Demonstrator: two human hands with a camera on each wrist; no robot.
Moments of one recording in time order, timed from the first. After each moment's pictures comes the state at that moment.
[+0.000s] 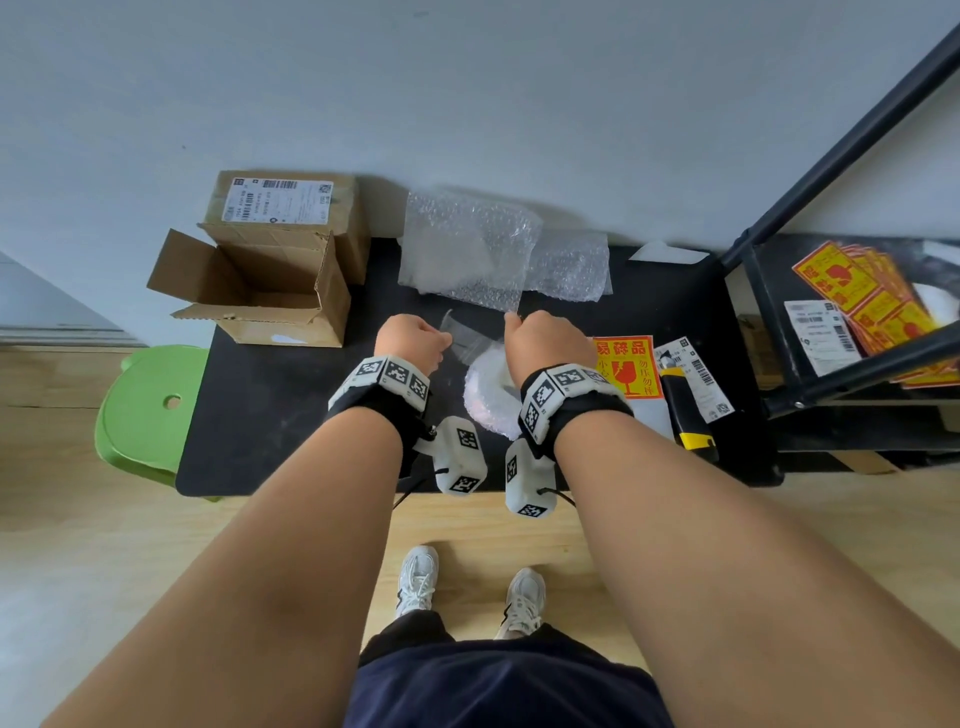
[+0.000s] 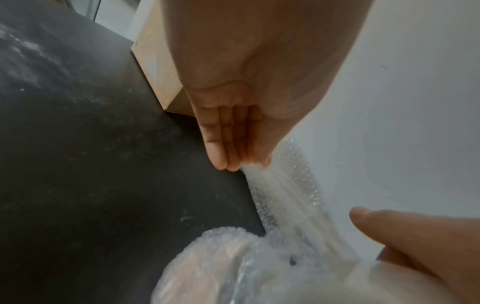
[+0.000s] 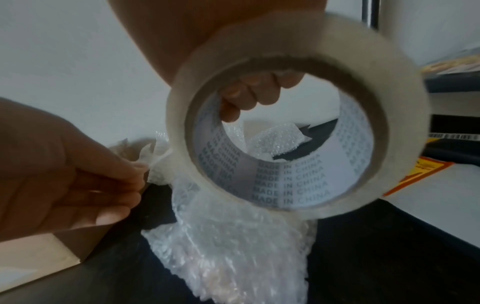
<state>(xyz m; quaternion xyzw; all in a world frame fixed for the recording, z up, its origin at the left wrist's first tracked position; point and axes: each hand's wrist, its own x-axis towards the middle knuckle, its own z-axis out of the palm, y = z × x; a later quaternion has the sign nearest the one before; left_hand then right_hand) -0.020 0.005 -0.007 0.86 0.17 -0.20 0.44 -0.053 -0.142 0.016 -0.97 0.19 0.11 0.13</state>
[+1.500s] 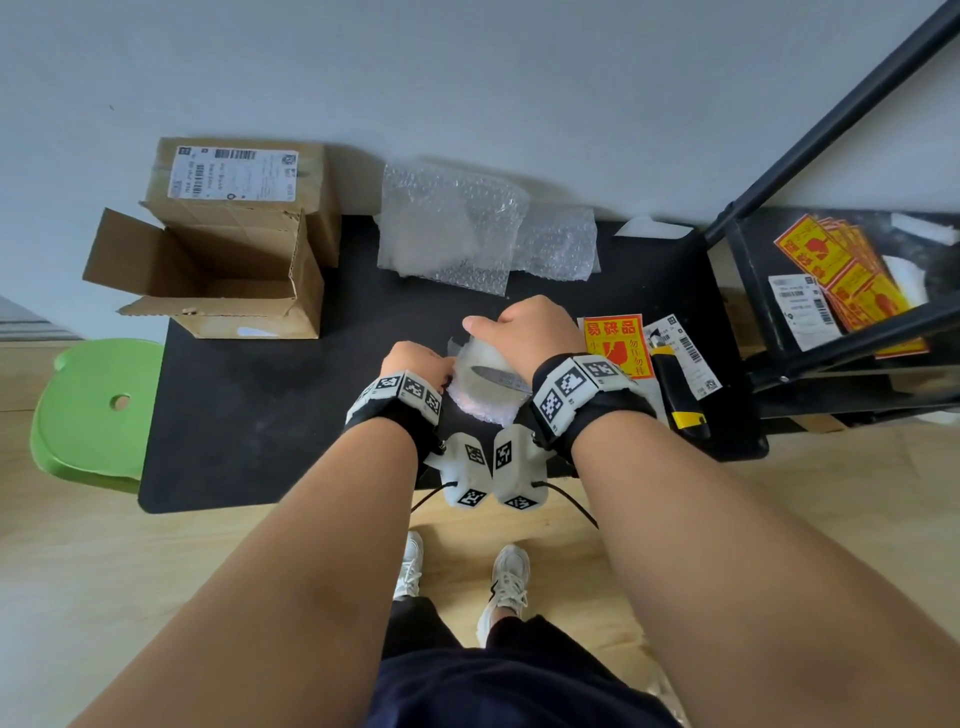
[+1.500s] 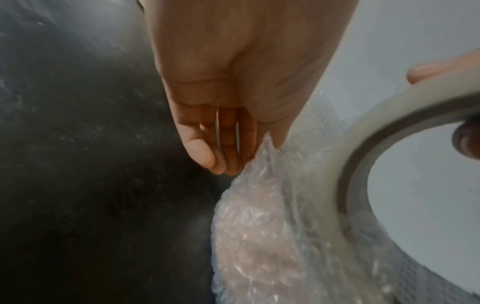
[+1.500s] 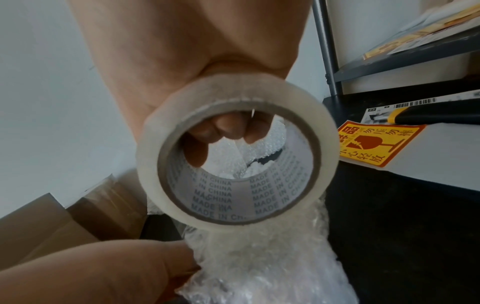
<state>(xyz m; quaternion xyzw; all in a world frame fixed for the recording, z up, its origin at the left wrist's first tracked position) -0.027 -0.002 -0.071 0.81 0.19 -0.31 0.45 -0.053 -0.132 0.018 -0.94 0.17 0.13 0.28</state>
